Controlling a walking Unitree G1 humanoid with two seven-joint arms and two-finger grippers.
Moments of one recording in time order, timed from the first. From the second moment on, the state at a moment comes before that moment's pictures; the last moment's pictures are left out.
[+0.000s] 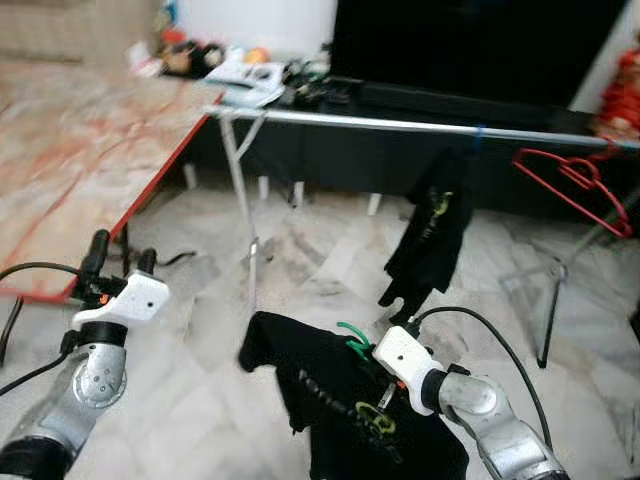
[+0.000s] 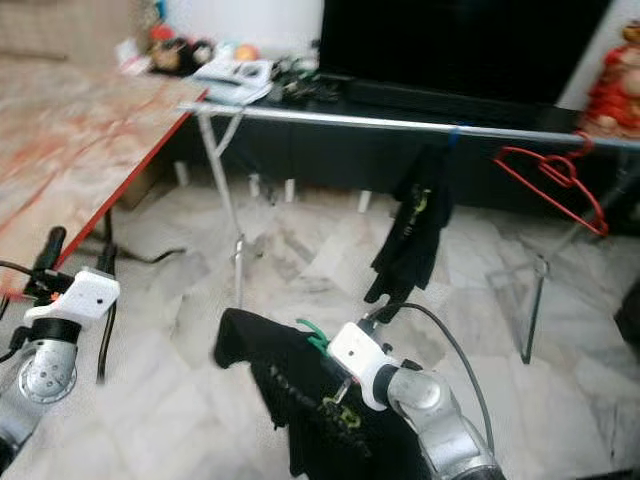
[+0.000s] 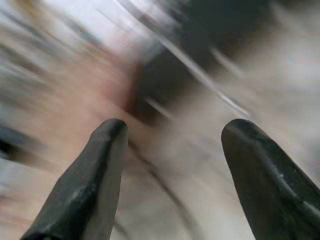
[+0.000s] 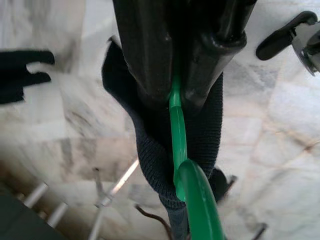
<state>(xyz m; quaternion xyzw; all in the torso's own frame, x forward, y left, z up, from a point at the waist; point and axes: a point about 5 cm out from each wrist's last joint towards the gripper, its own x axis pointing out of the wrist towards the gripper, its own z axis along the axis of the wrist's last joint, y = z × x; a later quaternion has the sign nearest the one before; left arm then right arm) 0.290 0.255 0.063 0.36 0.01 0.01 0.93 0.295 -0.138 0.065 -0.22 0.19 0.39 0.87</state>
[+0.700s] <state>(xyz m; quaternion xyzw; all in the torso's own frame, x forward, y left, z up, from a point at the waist) 0.279 0.246 0.043 0.27 0.14 -0.22 0.93 0.282 -0.140 0.076 -0.26 0.21 0.51 0.79</state>
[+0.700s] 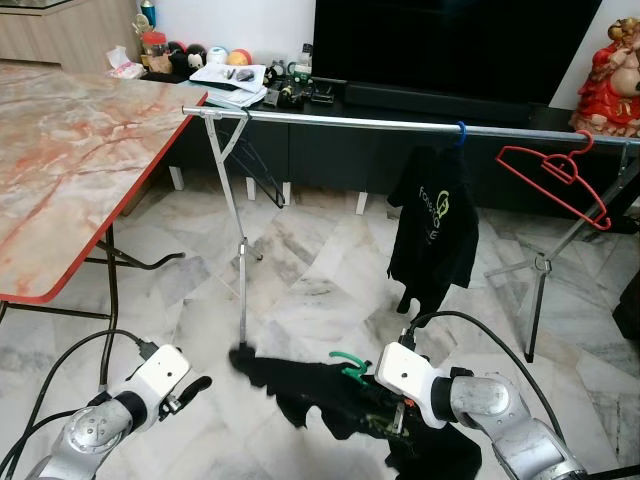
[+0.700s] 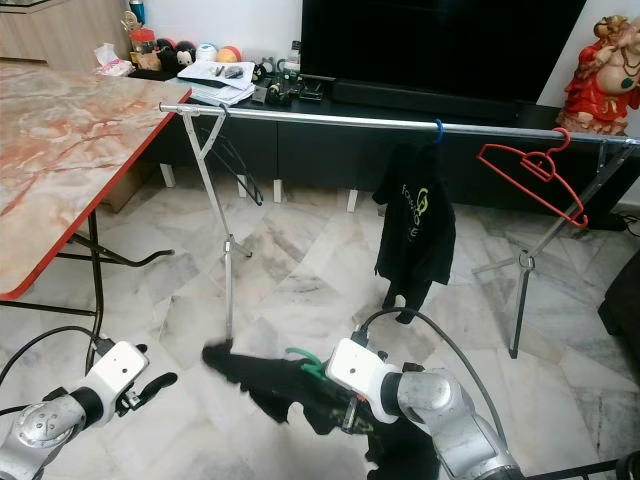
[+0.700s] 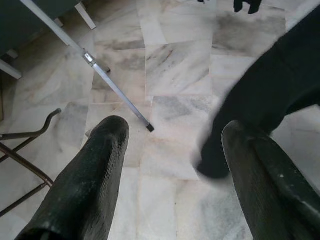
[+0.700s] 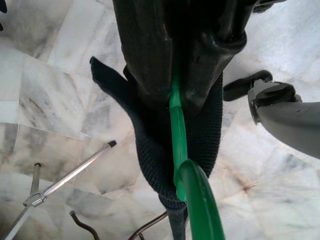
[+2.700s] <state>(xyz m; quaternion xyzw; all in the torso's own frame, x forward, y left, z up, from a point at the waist) 0.267 0.221 0.002 0.34 0.25 -0.33 0.85 0.266 -0.130 0.100 -0.26 0.18 0.57 0.76</state>
